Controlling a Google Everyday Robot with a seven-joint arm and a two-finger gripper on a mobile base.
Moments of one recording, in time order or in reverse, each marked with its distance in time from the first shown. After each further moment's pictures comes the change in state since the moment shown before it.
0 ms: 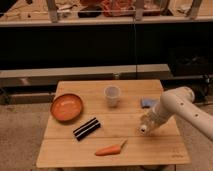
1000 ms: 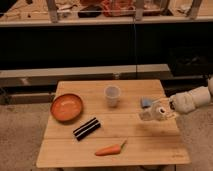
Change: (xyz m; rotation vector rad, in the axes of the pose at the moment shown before) arm -0.008 -0.012 -0.095 0.354 -0.641 0.283
